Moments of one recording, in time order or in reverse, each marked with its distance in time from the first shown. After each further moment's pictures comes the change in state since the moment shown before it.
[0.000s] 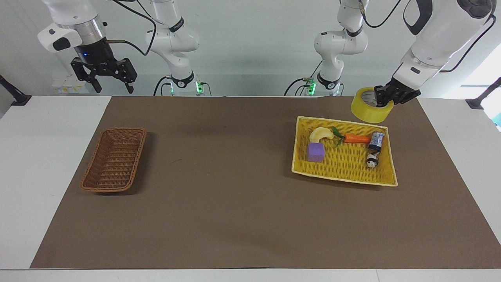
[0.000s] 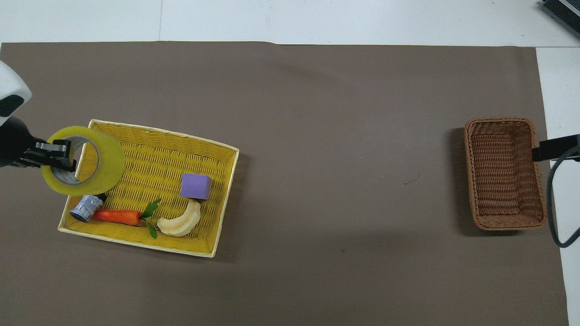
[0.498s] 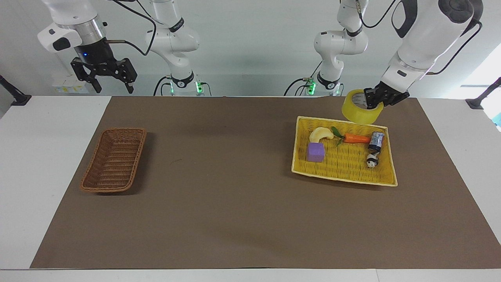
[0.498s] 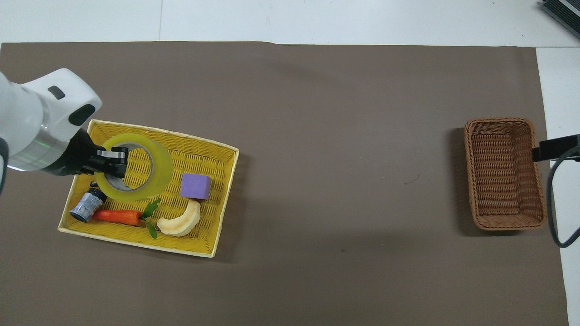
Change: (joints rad) left arm -0.156 -0.002 -0.013 -0.019 -0.032 0.015 -0.202; right arm 0.000 0.000 0.000 0.000 0.000 0.000 0.000
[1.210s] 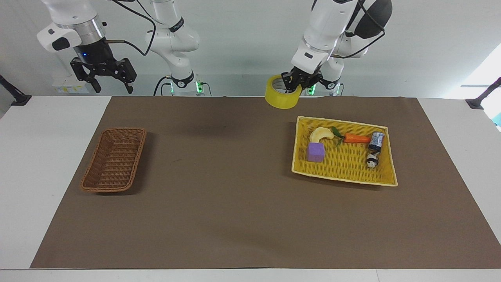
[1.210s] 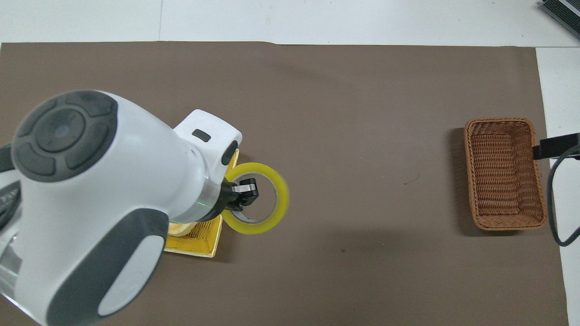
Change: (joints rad) left arm -0.326 -0.002 -0.005 -0.009 -0.150 0.111 -0.510; right arm 0.005 0.000 0.001 -0.001 0.003 0.028 0.000
